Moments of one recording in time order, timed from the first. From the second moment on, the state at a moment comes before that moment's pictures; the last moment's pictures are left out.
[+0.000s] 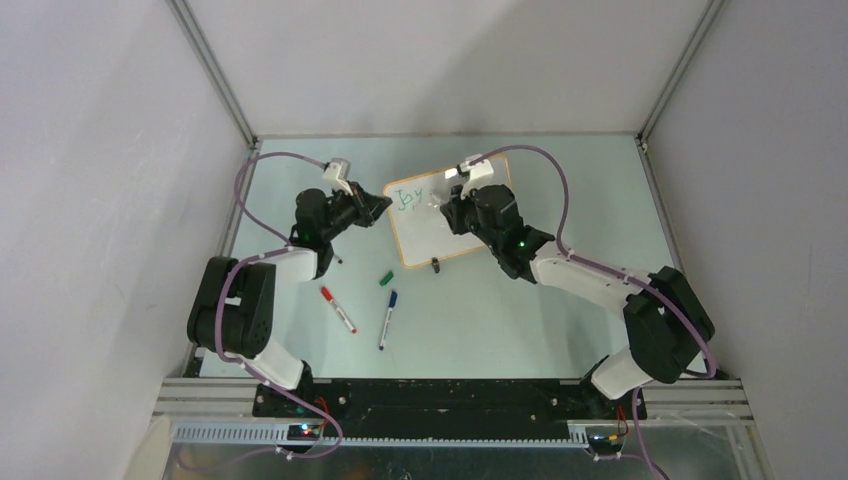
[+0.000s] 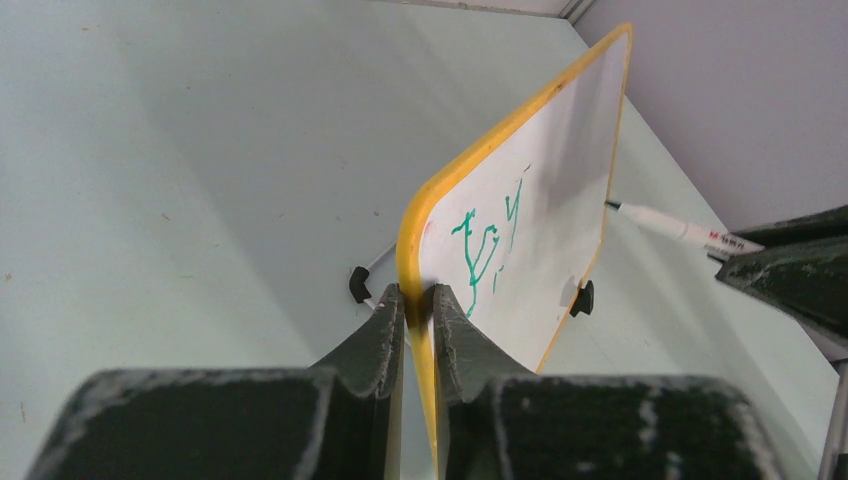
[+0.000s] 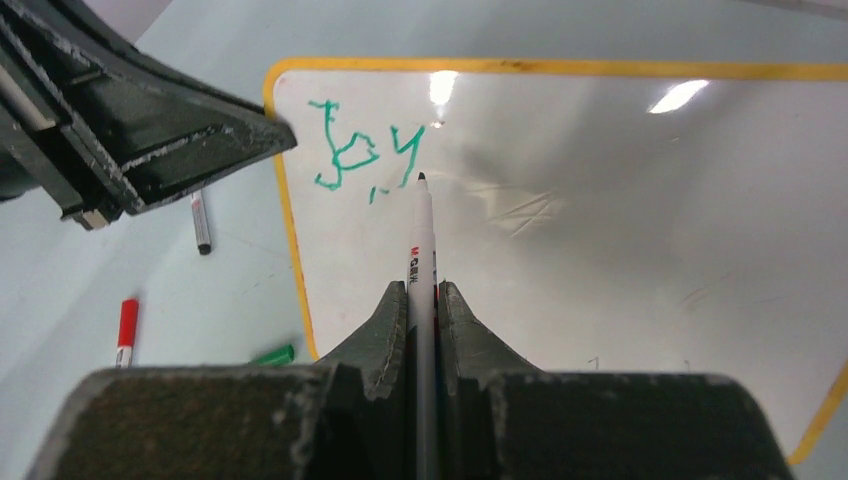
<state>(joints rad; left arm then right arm) -0.18 1.59 0.69 0.76 0.50 -0.43 0.73 1.52 1.01 0.25 0.15 0.23</state>
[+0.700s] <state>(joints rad) -0.18 1.59 0.69 0.76 0.50 -0.43 0.73 1.60 1.13 0.15 0.18 0.23</state>
